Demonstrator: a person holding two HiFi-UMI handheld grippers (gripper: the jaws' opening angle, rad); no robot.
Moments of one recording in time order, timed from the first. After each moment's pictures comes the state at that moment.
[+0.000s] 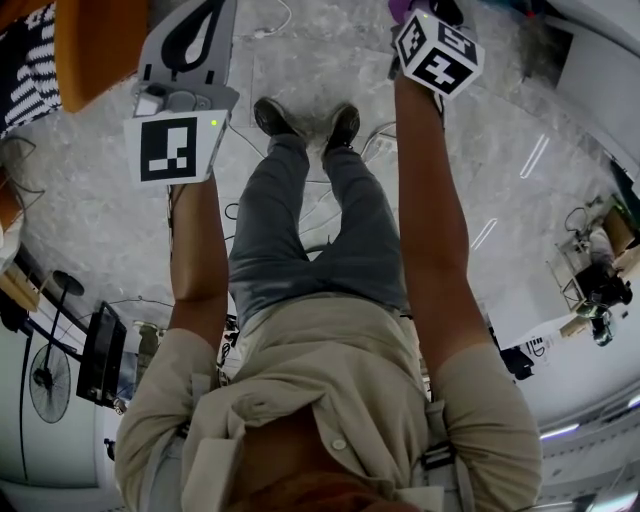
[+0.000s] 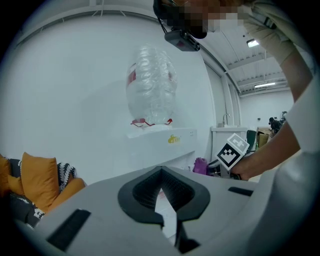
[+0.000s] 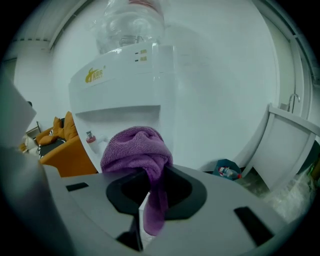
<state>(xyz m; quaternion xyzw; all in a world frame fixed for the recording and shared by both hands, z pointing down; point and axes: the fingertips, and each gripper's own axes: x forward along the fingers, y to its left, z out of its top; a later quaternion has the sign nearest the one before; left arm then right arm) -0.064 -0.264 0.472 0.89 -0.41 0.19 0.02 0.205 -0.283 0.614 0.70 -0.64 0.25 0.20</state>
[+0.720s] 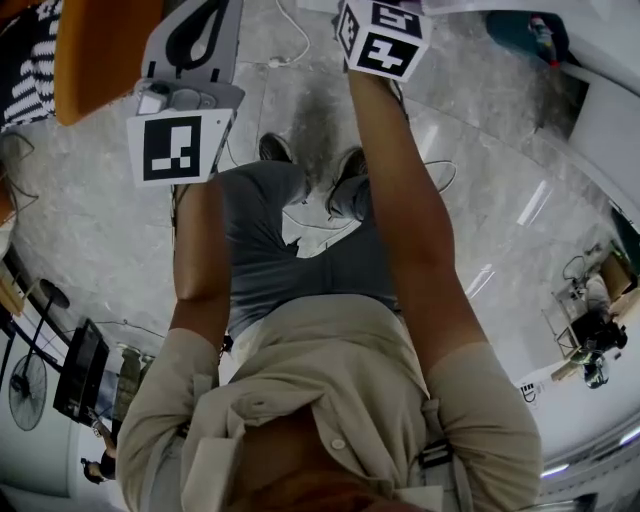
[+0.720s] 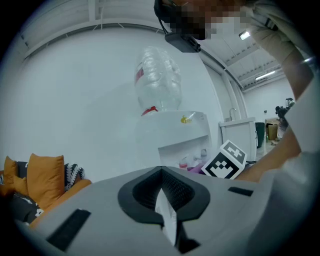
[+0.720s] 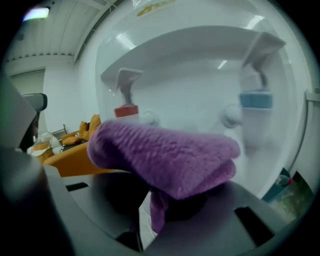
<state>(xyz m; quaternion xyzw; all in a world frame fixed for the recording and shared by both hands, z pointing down) -0.099 -0.292 0.541 0.88 -0.45 0.16 -0.03 0.053 -0.364 0.687 0.61 -0.74 0.22 0.15</state>
